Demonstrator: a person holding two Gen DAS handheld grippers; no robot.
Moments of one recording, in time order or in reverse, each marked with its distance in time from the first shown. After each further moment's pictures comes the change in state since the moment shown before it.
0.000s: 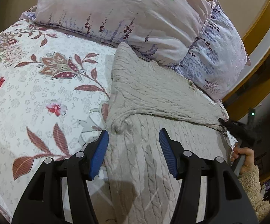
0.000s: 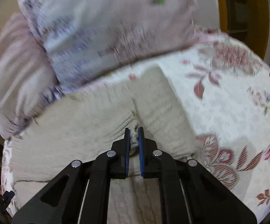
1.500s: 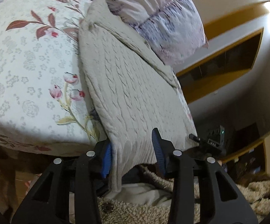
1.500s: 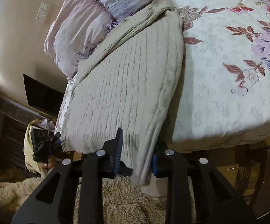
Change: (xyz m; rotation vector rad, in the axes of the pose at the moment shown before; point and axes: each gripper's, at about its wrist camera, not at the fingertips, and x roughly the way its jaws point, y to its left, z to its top) left arm -0.062 -0.008 -0.125 -0.065 0.189 -0.394; right arm -0.137 -0.106 -0.177 -0.018 0.323 0.538
